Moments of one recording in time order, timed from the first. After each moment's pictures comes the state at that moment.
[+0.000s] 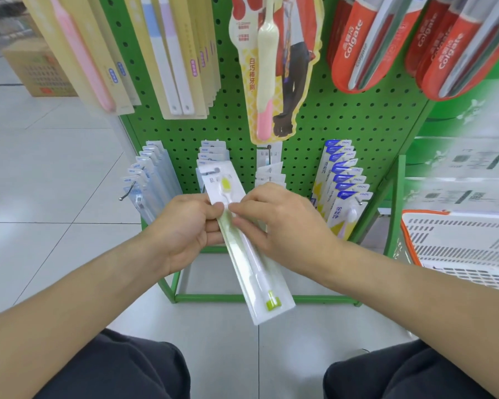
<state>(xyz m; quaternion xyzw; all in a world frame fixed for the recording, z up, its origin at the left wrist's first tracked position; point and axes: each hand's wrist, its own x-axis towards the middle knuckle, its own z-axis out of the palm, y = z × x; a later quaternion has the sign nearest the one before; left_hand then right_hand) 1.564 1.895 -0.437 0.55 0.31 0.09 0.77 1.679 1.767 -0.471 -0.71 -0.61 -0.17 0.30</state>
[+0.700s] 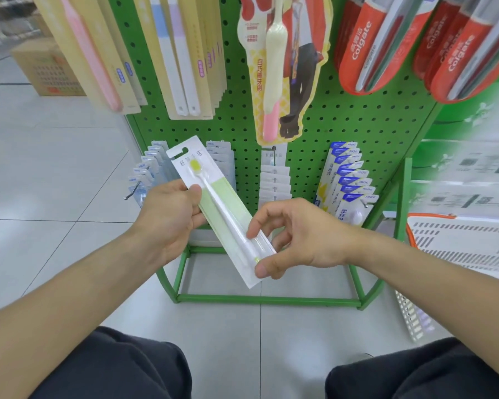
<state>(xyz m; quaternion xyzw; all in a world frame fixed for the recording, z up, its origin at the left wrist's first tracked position) 1.563 1.913 -0.435 0.54 0.37 0.23 0.72 1.695 1.745 -0.450 -0.67 -0.47 0.42 0.40</state>
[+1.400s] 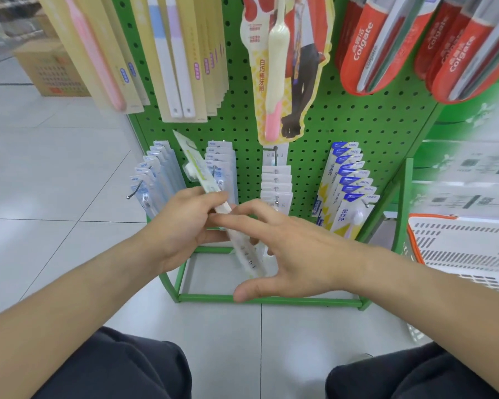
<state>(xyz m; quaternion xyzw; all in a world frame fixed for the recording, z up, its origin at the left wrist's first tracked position) 1.554 1.899 -0.429 0.64 0.29 0.10 0.71 1.668 1.743 -0.443 -0.70 -0.68 0.16 0.18</state>
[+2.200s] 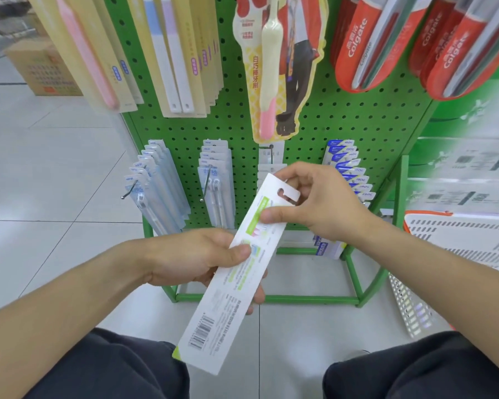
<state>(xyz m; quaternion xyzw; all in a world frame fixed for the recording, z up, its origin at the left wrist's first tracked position) 1.544 1.903 -0.441 0.69 0.12 -0.29 0.65 1.715 1.745 -0.442 -0.75 -0.40 0.19 0.50</state>
